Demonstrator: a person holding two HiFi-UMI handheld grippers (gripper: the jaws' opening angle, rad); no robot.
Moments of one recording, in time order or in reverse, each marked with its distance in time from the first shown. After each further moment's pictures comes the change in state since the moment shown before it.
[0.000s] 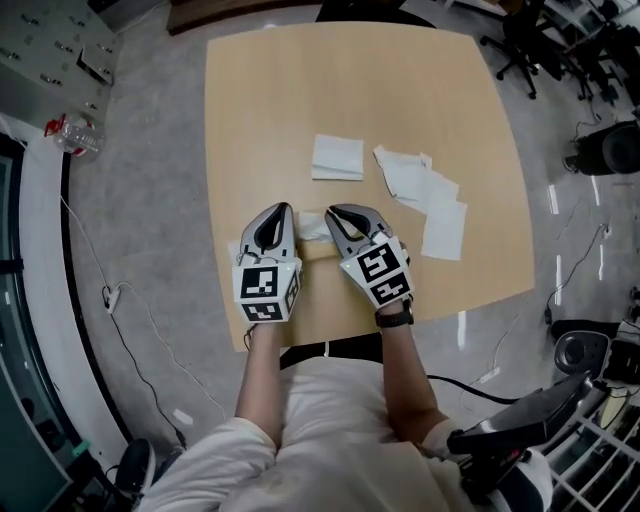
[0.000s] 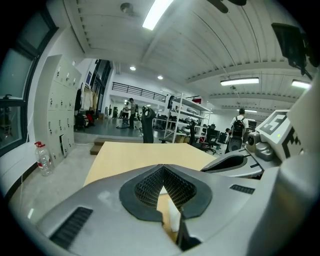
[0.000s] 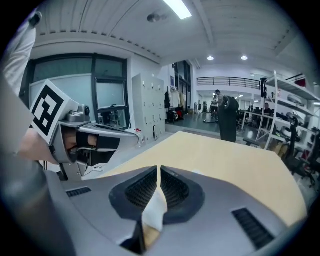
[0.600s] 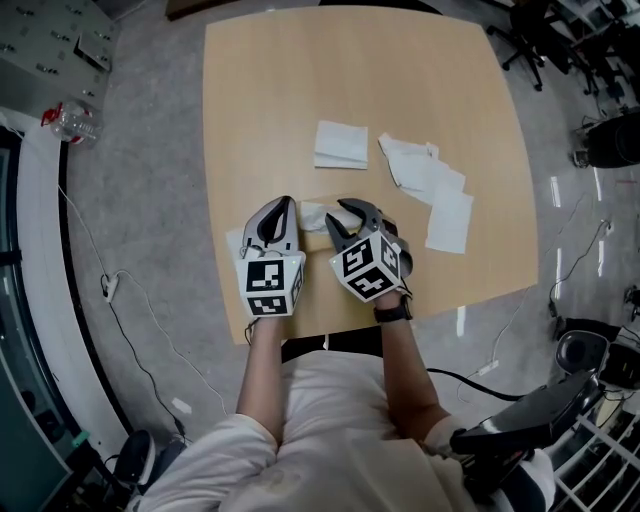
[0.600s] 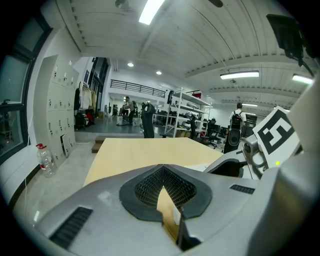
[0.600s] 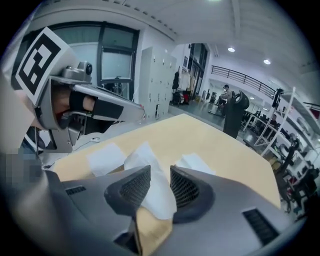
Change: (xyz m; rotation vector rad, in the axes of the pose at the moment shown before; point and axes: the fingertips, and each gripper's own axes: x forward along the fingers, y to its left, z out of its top) left arm 0.009 0.000 -0.025 0.031 0.054 0.011; right arm 0.026 0.002 -0.061 -0.188 0.252 -0.045
